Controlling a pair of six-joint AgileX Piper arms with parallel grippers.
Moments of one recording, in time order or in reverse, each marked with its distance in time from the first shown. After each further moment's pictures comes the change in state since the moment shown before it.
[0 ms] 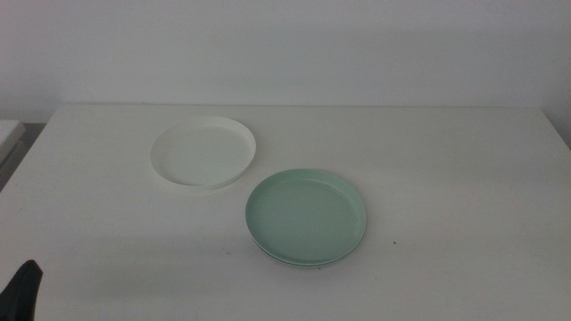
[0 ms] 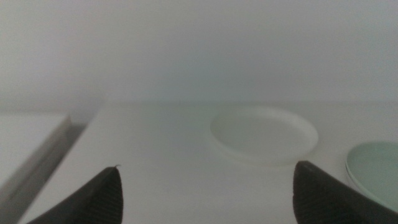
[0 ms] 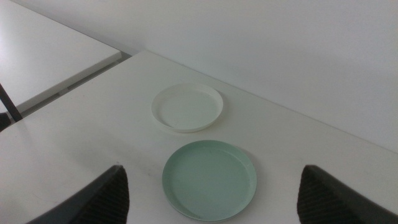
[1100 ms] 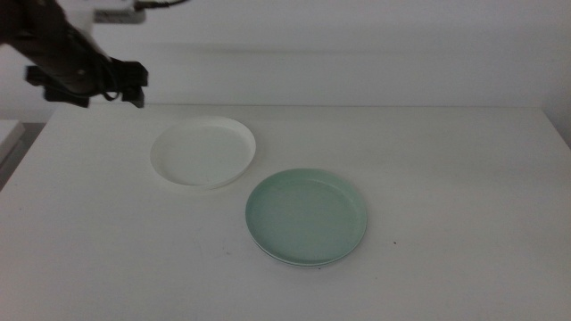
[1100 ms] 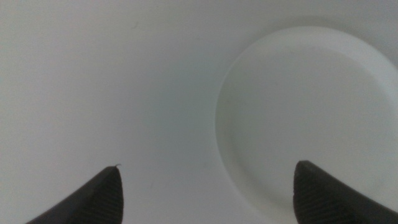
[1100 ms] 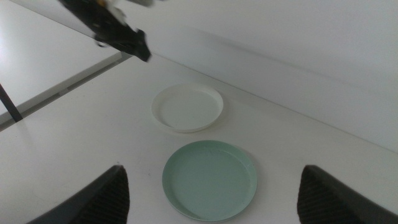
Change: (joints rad) left arm 0.017 1.833 -1.559 -0.106 0.655 0.123; right arm 0.000 0.000 0.000 0.002 0.000 0.000
